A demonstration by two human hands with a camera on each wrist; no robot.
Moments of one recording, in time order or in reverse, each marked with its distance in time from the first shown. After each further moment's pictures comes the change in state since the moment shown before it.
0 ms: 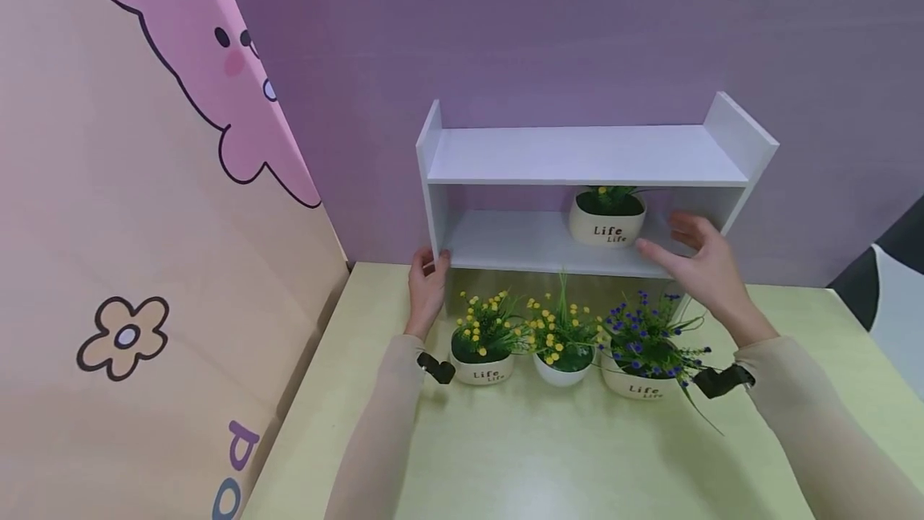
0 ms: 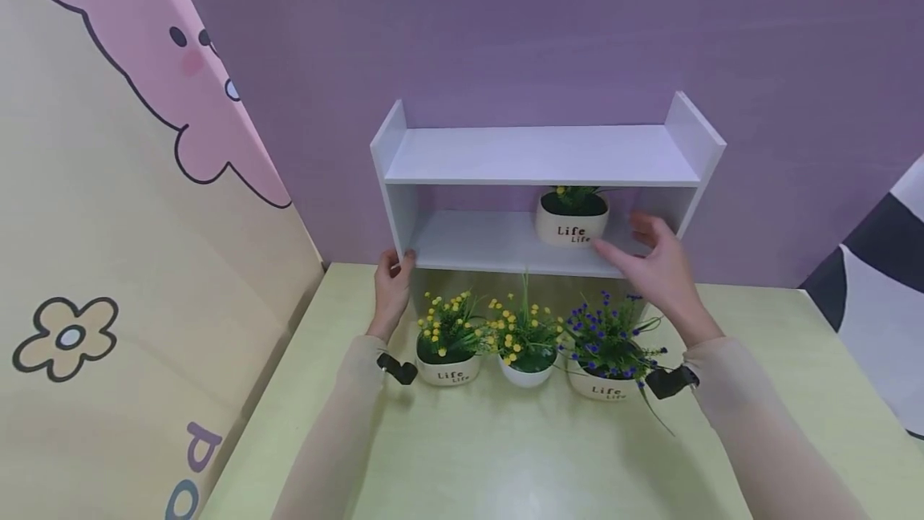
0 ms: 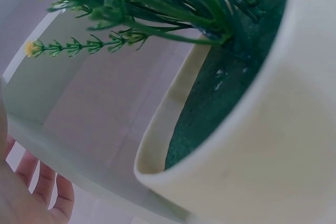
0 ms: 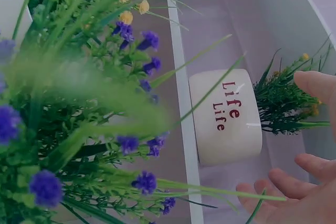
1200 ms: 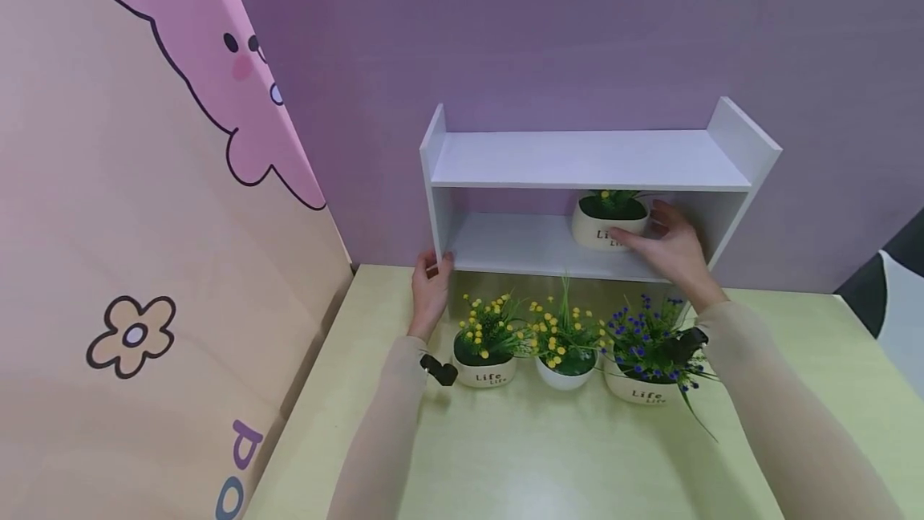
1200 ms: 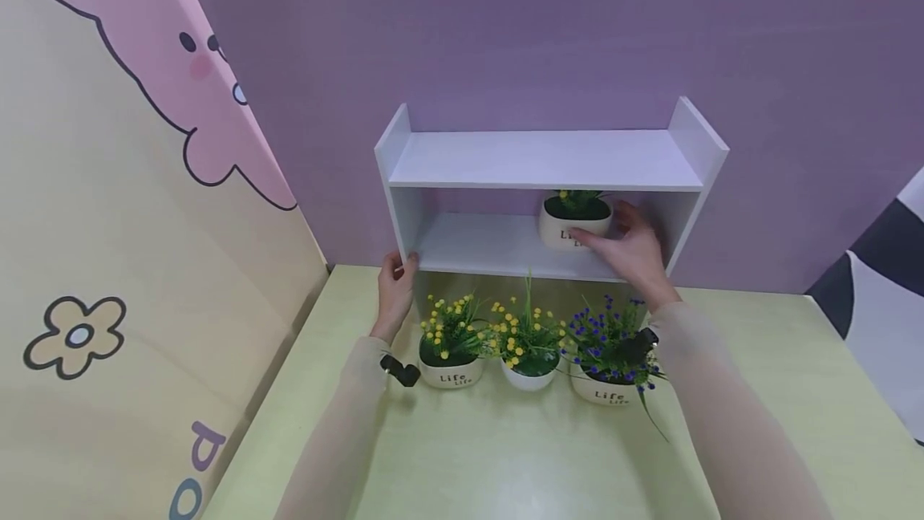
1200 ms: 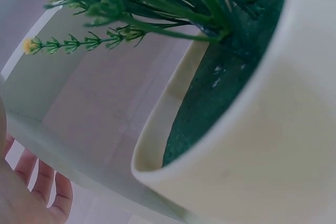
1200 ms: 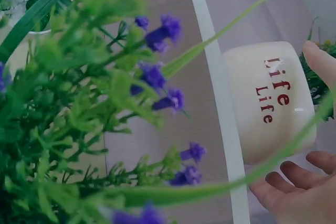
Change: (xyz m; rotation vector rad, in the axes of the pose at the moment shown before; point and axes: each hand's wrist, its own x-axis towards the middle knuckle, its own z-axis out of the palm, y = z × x) left_hand 0.002 0.000 0.001 0.000 -0.010 0.006; right_hand 0.060 0.016 0.032 0.062 -0.006 0.043
